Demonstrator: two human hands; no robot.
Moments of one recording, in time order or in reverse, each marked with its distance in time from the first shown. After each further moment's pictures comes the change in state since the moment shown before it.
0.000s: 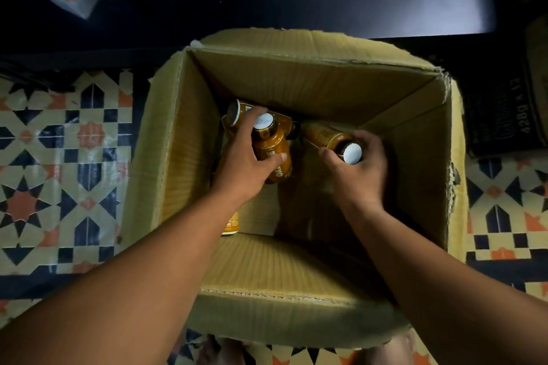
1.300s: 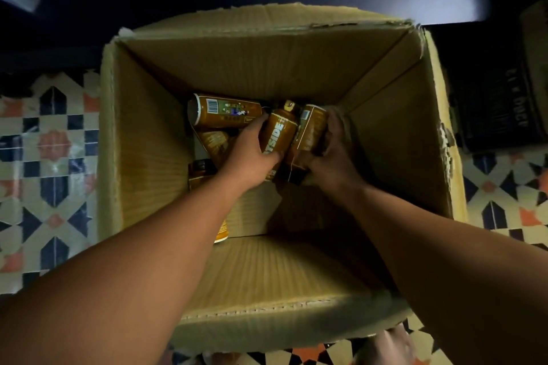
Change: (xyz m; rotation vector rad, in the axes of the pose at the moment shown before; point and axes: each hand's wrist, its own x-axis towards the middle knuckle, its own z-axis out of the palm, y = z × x) left_hand 0.052 -0.010 0.034 0.138 -0.143 -0.038; right_hand 0.047 0.013 0.016 -0.060 -0.428 0.099
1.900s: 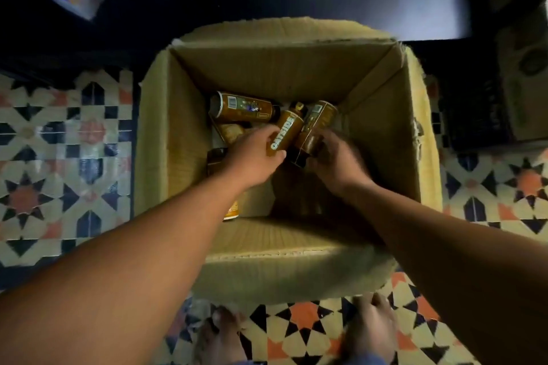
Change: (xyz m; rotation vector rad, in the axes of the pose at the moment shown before) left_hand -0.048 0.020 -0.023 0.282 -0.031 -0.019; right_hand -0.048 -0.034 -0.011 -0.623 -0.043 -0.060
